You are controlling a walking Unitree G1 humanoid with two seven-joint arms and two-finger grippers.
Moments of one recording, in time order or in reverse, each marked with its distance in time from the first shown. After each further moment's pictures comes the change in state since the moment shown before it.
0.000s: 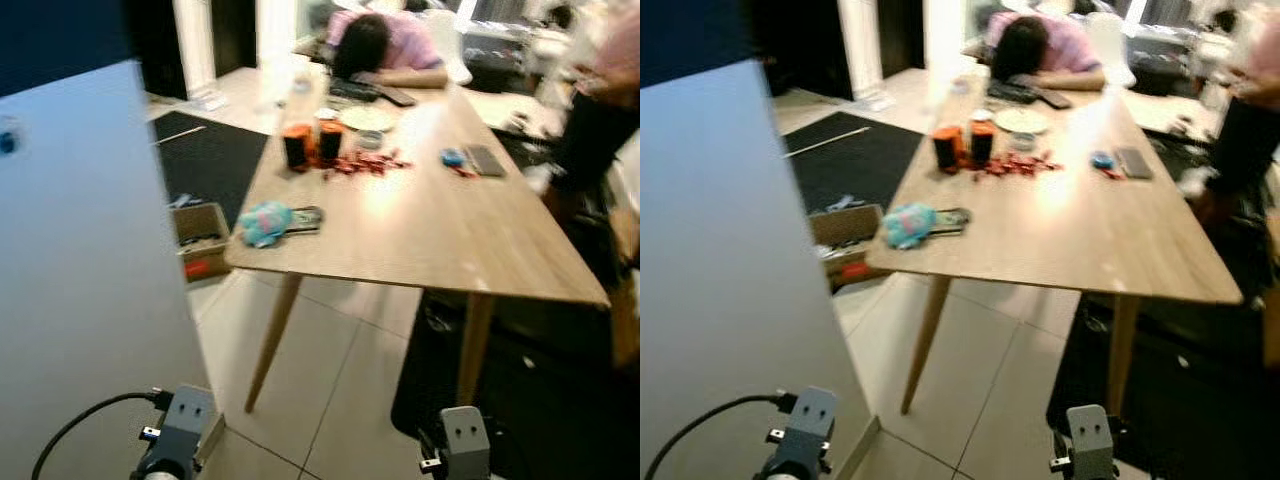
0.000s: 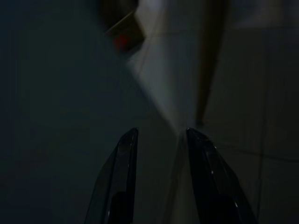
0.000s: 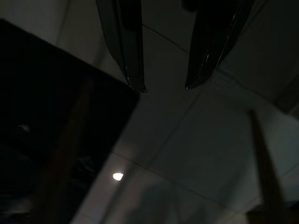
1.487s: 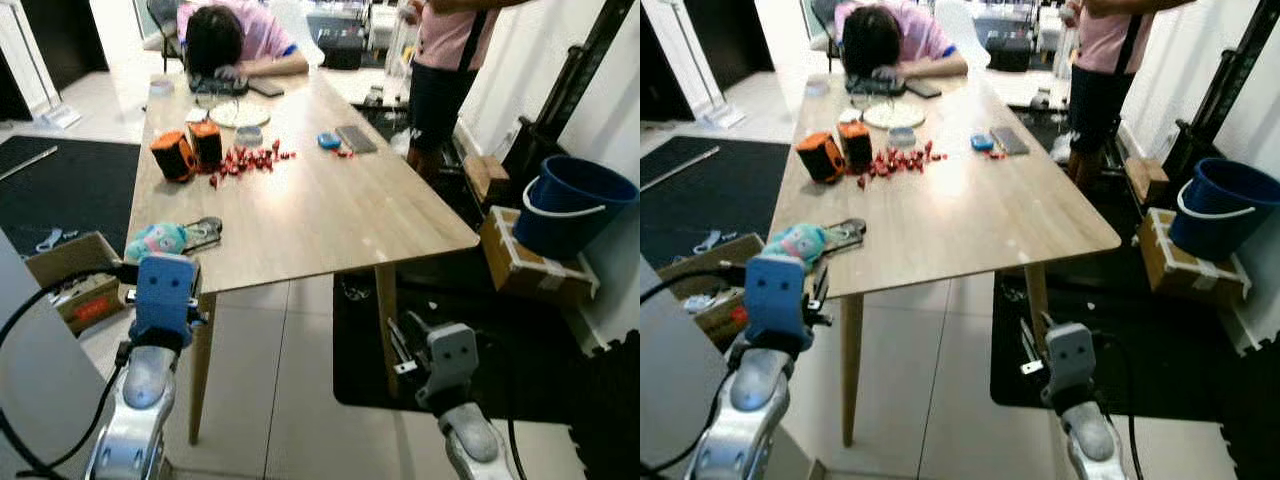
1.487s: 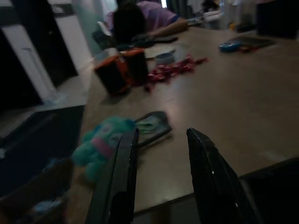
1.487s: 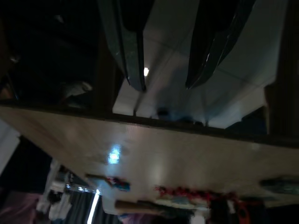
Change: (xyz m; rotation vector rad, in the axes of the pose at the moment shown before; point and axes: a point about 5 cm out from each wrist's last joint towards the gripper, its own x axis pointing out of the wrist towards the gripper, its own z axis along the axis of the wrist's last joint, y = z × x) left arm -0.014 0.046 0.184 -0.207 -0.592 0.033; right arm 0.009 0.023 0.140 -0.079 -0.607 0.144
